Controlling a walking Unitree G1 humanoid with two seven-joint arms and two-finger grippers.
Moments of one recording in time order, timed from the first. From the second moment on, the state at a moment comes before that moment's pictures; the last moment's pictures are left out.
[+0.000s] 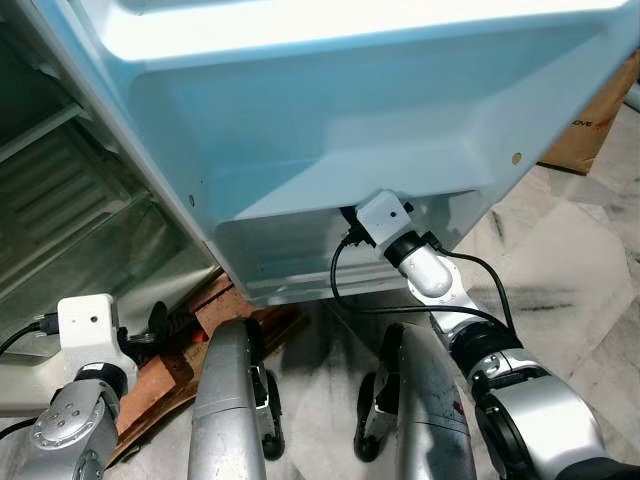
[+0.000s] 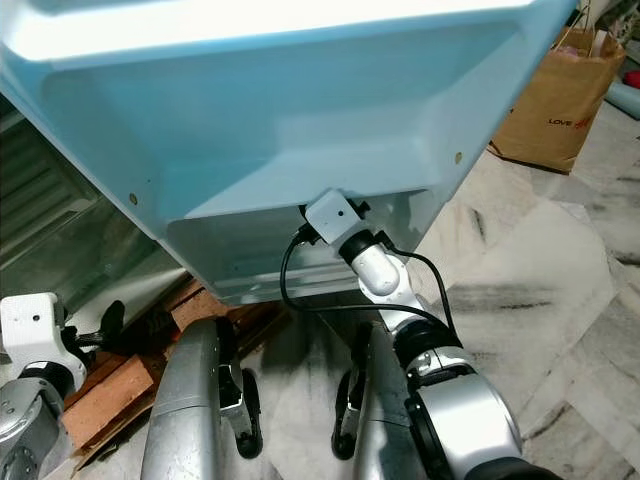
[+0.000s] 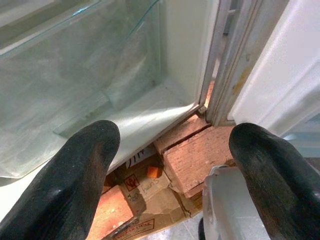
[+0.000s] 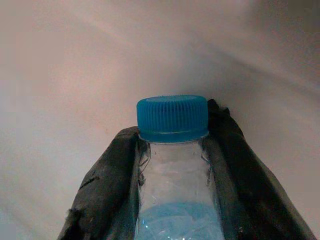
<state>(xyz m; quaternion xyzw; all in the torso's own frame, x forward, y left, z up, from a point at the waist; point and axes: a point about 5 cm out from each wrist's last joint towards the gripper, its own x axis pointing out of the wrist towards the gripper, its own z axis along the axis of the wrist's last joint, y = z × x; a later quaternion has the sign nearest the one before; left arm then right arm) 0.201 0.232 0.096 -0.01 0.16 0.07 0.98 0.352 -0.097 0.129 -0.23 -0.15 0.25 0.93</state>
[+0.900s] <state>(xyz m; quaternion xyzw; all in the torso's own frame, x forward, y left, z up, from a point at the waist) 0.184 0.227 0.115 0.02 0.13 0.07 0.99 0.354 -0.072 0.137 -0.32 -0.22 0.18 0.90</state>
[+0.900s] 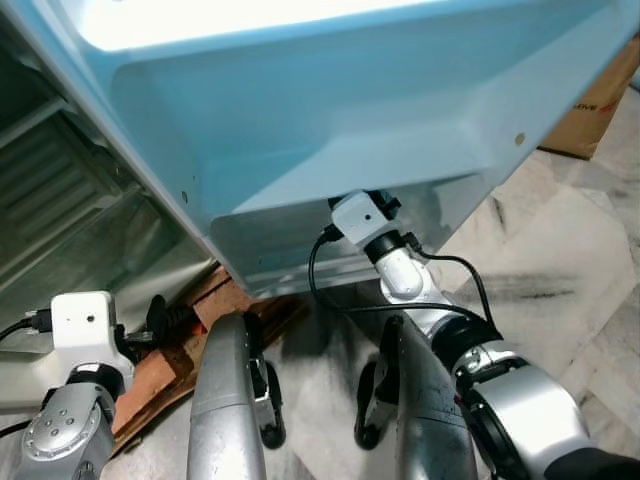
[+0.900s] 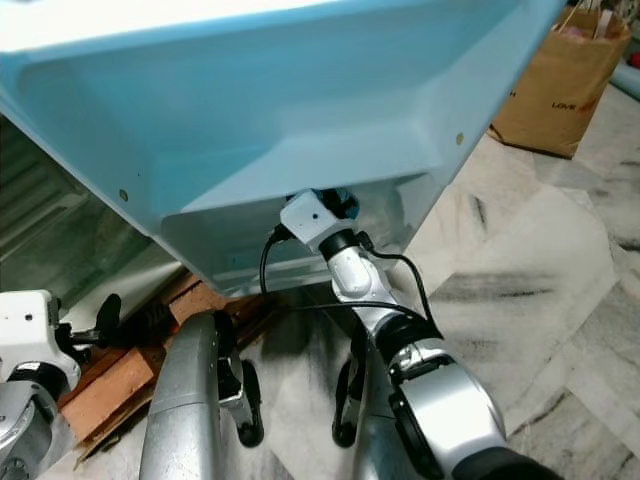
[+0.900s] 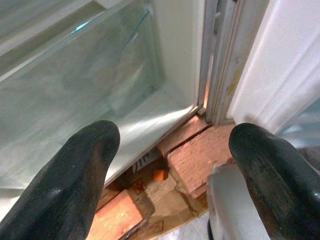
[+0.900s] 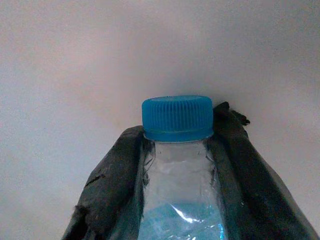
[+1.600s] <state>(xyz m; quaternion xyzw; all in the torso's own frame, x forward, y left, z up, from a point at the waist) 0.185 0.224 0.122 0.03 0.13 0.06 0.99 0.360 -0.071 0.128 -0.23 -0.14 0.17 0.95</state>
